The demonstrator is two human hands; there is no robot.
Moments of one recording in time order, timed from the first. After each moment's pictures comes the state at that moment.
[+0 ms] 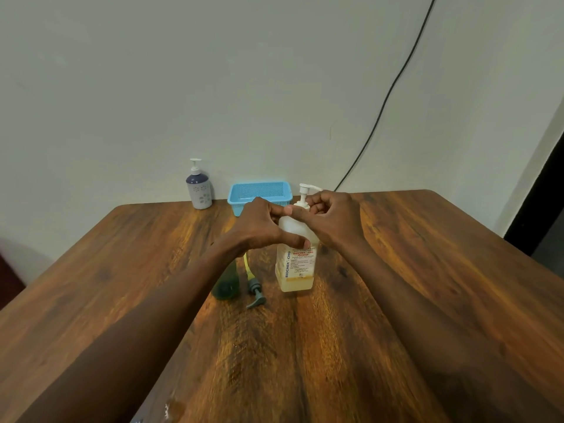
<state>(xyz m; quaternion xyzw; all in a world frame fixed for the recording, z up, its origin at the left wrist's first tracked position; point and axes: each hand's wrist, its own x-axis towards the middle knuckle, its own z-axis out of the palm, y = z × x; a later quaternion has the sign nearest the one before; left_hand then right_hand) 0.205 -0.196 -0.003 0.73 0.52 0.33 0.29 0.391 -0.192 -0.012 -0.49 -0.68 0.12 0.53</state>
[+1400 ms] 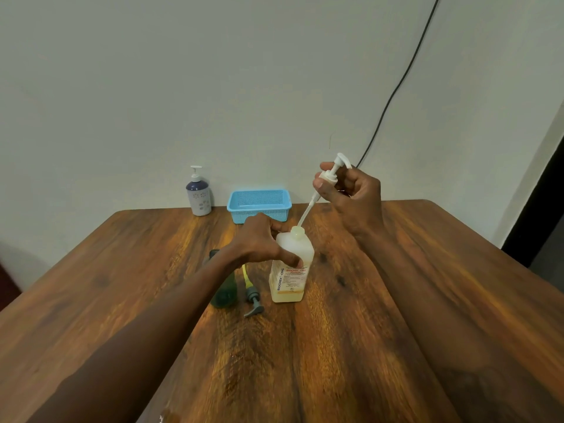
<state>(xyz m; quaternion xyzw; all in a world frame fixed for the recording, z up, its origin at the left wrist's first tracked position) 0.202 -0.187 -0.015 0.76 0.55 0.26 0.23 0.411 -0.195 0.031 -0.37 -0.60 0.28 0.65</state>
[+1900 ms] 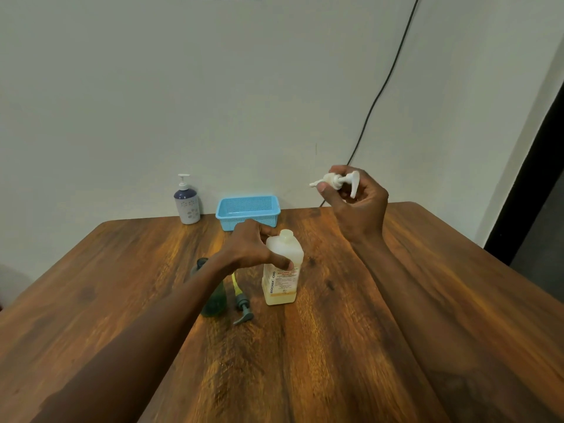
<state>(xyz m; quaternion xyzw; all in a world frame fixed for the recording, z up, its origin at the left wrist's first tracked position) 0.208 -0.182 -0.017 0.74 0.55 0.28 0.25 0.432 -0.195 0.024 -0.35 -0.56 0.16 0.73</state>
